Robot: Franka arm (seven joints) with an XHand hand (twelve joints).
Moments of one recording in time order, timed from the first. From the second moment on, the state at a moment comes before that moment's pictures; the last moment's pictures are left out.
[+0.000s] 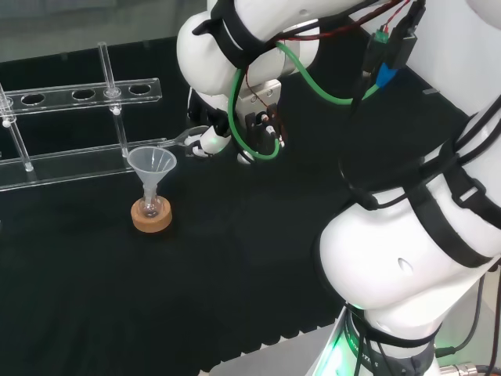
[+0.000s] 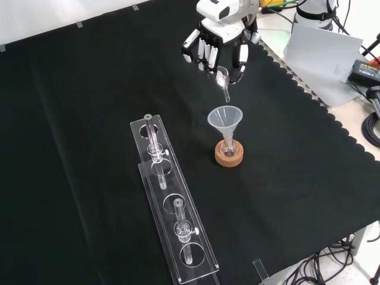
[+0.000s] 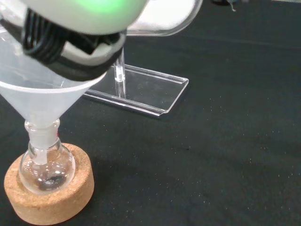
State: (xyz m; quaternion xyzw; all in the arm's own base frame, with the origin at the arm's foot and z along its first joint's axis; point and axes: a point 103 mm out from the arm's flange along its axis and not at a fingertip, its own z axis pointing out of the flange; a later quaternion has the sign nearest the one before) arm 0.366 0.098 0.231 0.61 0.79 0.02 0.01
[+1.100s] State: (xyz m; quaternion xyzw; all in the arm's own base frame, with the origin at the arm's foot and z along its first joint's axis) arm 0.383 0.091 0.232 0.57 0.82 -0.04 0.03
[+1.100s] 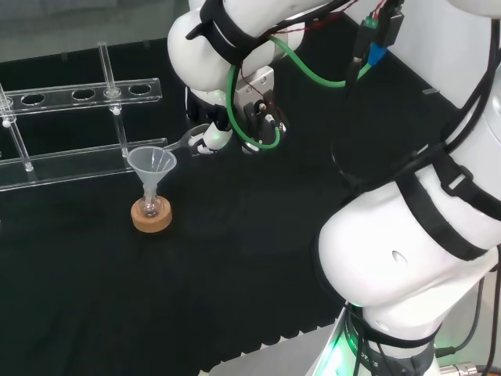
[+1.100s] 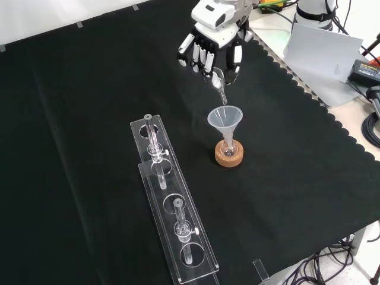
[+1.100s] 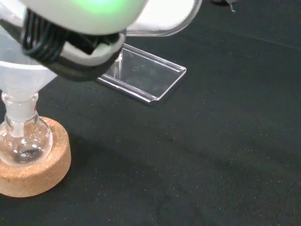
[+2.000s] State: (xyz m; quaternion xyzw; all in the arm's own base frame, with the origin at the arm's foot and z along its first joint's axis) arm 0.406 0.096 0.238 0.54 0.84 -0.06 0.06
